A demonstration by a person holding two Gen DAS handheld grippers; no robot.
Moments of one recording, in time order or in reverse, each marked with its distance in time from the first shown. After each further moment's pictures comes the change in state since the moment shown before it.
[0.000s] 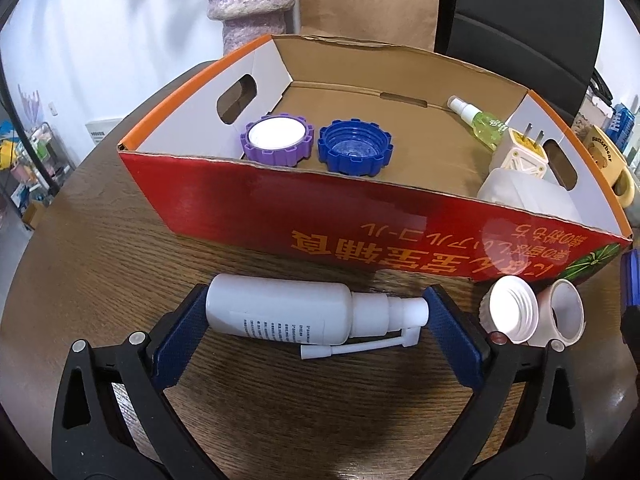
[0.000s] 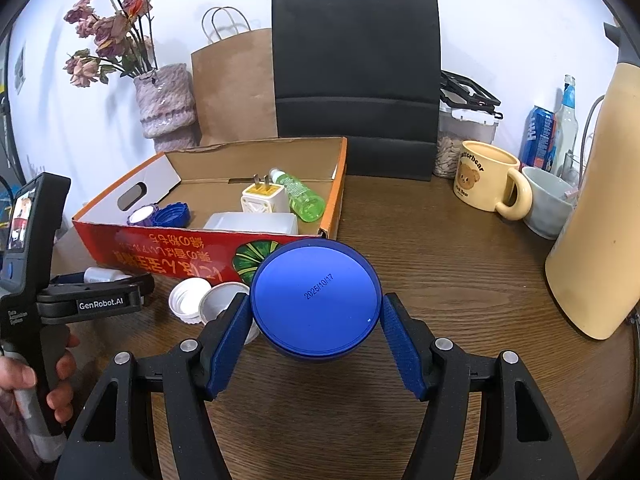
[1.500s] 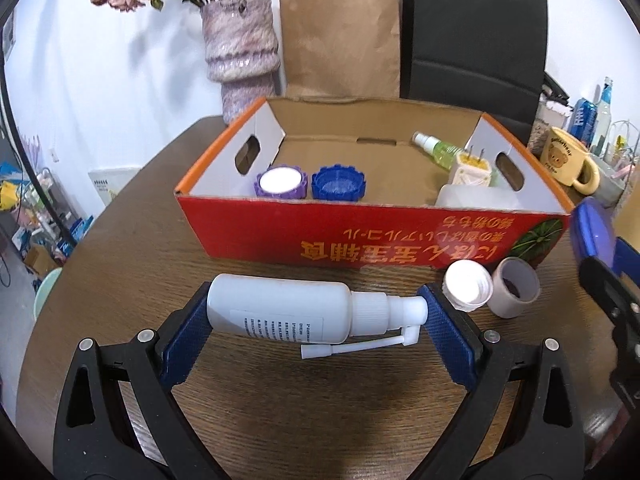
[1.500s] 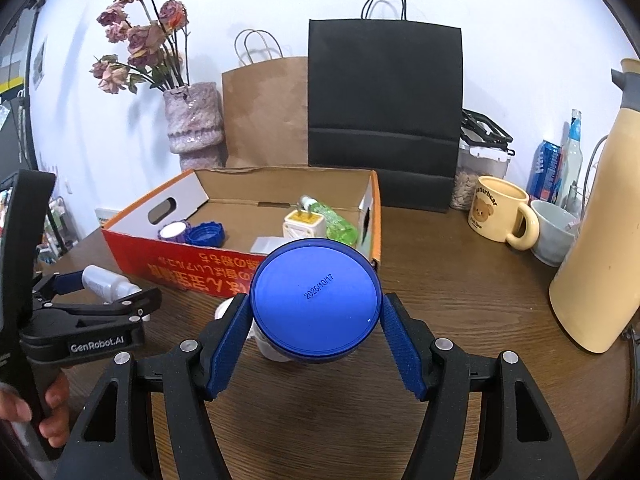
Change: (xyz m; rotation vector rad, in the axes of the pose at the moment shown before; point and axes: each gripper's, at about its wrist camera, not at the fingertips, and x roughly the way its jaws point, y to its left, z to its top) left arm -0.061 0.001 -0.018 0.093 -0.182 -0.023; right arm -0.024 0.039 0.003 -0.046 -0.099 0.019
